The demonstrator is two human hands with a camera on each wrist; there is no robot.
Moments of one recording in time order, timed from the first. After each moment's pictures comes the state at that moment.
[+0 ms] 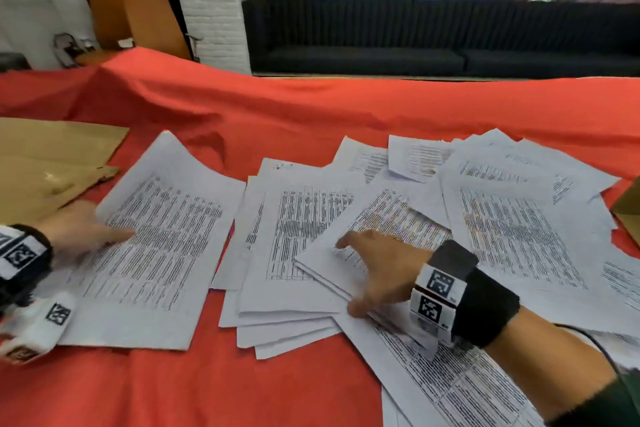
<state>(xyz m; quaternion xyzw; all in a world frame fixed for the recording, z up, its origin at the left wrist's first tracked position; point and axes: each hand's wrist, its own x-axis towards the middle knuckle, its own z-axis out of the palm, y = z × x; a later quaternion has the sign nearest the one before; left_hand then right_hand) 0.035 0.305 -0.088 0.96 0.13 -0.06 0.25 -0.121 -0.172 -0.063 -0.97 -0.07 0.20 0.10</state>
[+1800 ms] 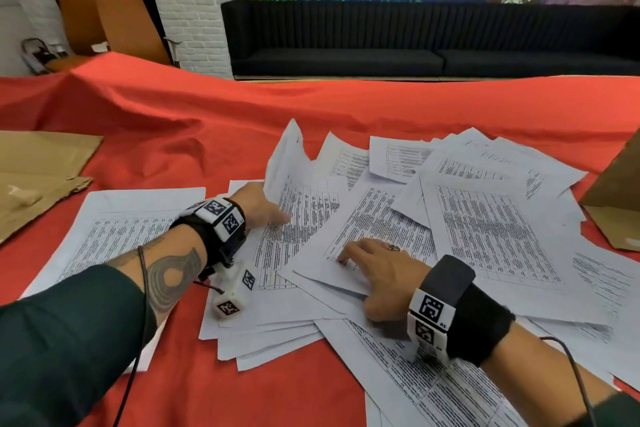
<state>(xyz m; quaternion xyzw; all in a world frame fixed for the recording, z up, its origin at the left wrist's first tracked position) 0.026 0.019 -0.069 0.93 -0.03 -0.13 0.33 -0.138 -0.195 -0.082 -0.98 -0.07 0.14 0.08</state>
